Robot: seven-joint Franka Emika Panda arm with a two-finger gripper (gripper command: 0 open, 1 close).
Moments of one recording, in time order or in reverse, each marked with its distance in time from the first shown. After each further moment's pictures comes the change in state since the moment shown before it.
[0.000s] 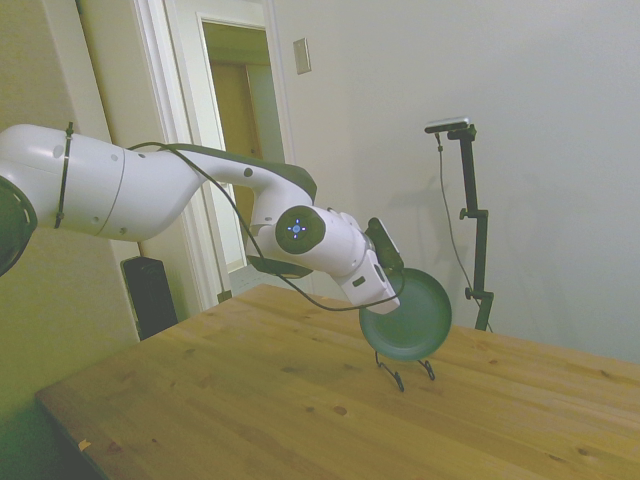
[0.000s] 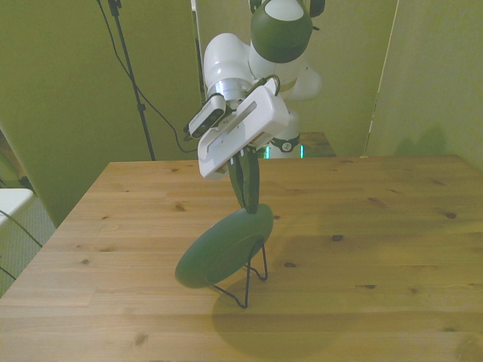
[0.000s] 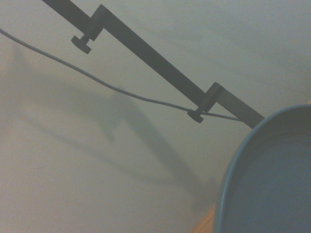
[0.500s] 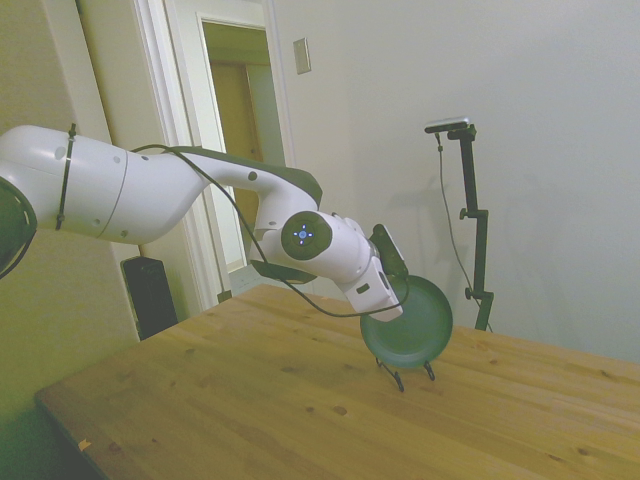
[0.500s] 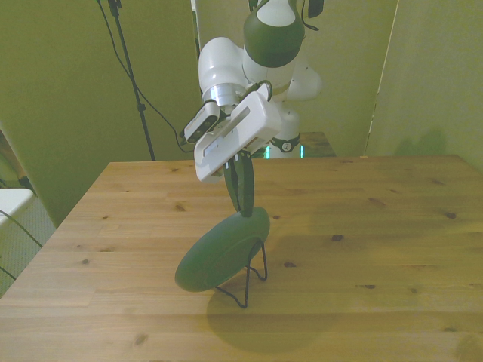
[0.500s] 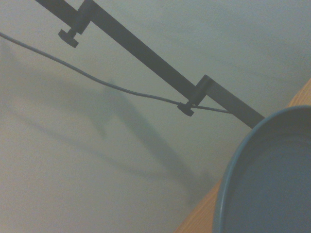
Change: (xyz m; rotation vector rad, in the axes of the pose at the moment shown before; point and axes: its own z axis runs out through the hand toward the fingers) arm 0.011 0.008 -0.001 -0.016 -0.005 0.015
